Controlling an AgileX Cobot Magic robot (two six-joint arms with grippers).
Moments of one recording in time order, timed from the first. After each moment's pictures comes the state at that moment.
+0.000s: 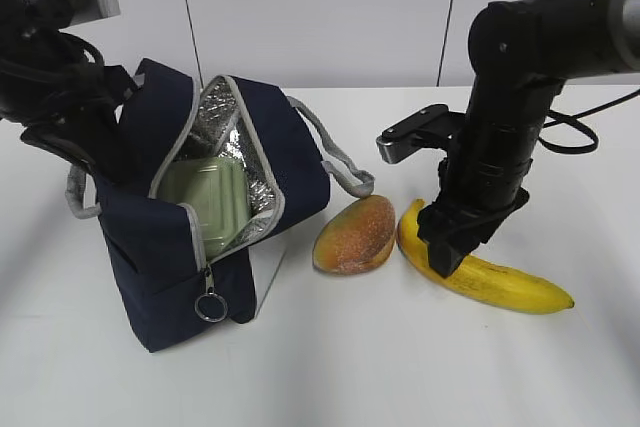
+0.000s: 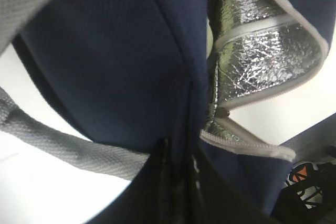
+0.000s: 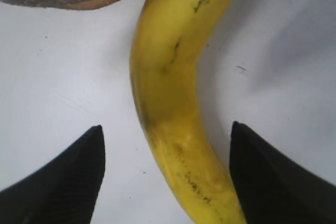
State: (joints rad) left arm -0.26 1.71 -1.40 -0.38 1.21 0.16; right arm 0.33 1.96 -1.36 0.05 1.00 -0.38
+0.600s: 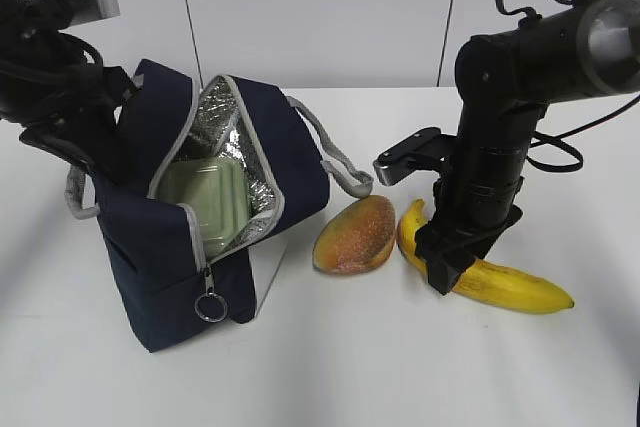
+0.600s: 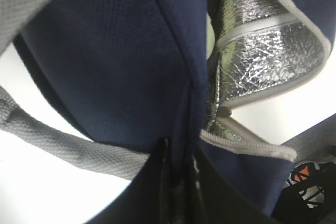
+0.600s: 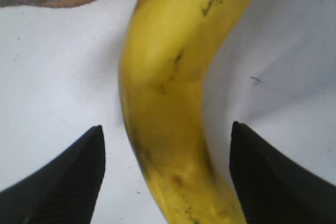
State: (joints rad) left arm -0.26 1.71 -1.40 -0.38 1.21 0.16; right arm 0.33 2.03 -1.36 0.04 0.97 -0.39
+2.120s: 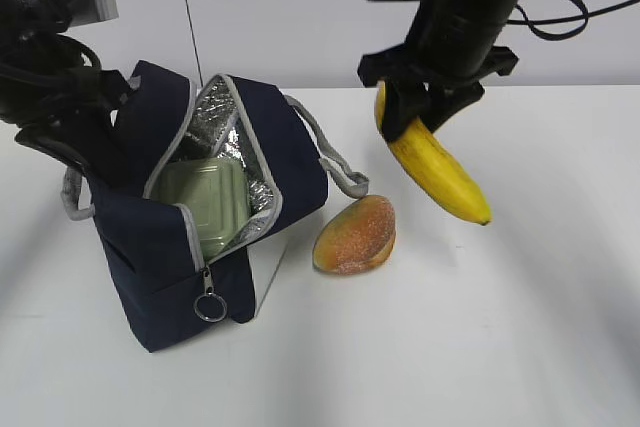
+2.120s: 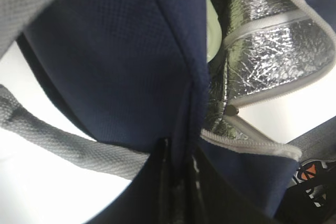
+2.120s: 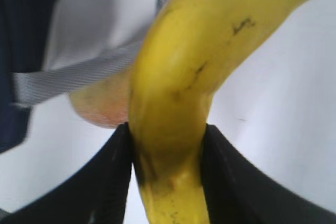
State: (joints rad) left arm -0.26 1.71 -1.40 -0.35 1.21 0.16; right arm 0.33 1.98 -1.78 0.15 1.22 -0.05
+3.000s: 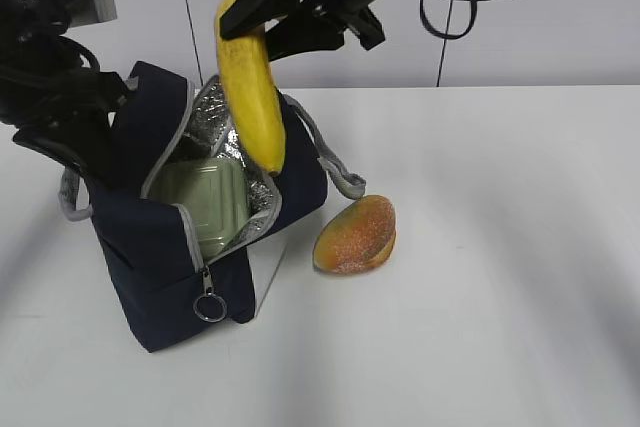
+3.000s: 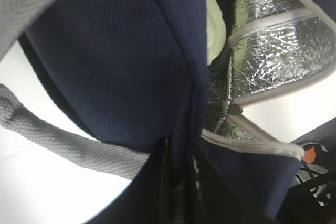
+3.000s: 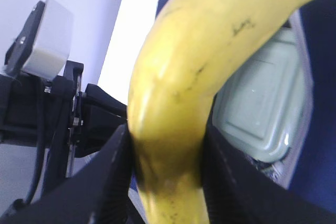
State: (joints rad) left arm -0.26 1.71 -1.40 -0.34 1.21 0.16; right arm 0.35 1.98 -1.86 0.93 1.11 -0.22
